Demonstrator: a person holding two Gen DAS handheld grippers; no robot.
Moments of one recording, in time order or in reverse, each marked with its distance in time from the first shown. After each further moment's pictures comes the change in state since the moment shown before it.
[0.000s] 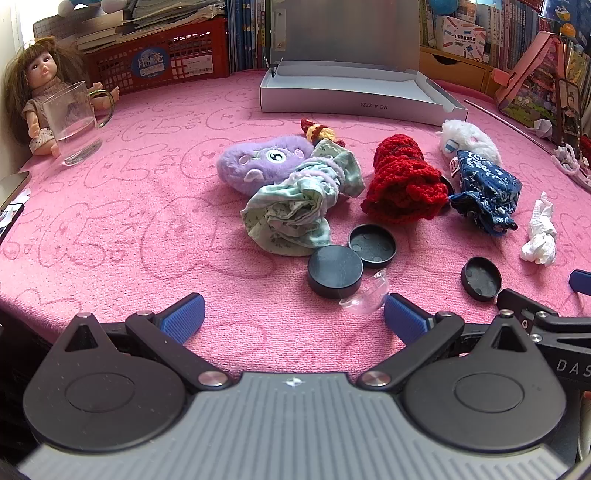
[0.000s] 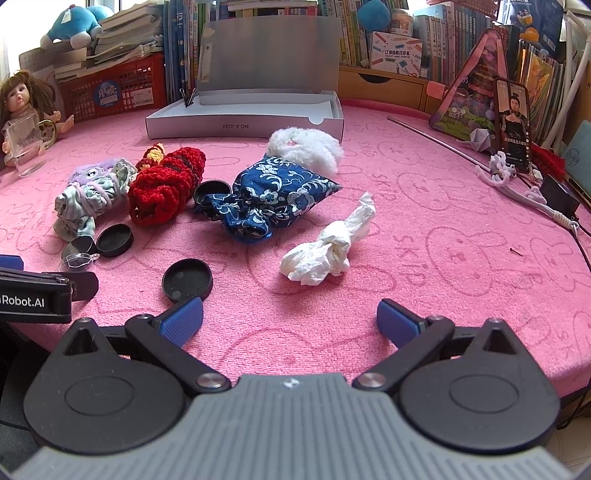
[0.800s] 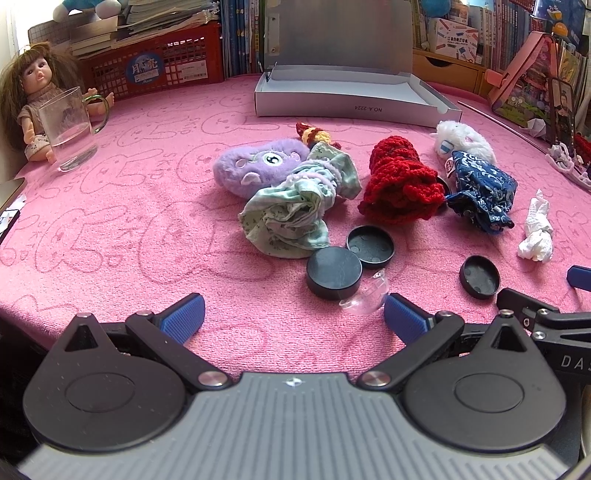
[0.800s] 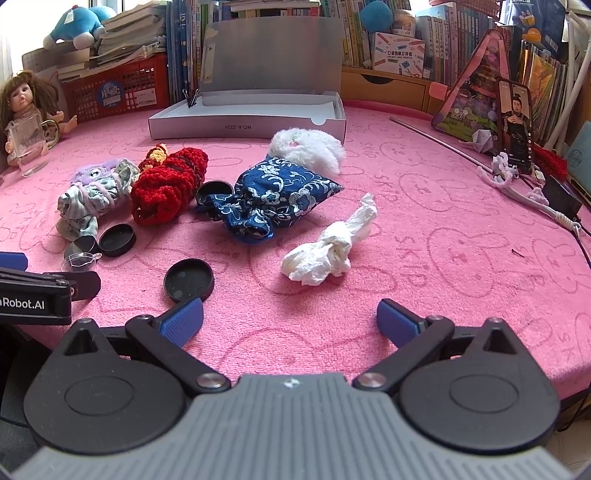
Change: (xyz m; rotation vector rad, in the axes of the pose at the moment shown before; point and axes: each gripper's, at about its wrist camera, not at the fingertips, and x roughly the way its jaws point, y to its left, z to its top) left arm 0.001 0.000 -0.001 0.016 -0.017 -0.014; right arm -0.002 -0.002 0.000 -0.004 0.001 0.014
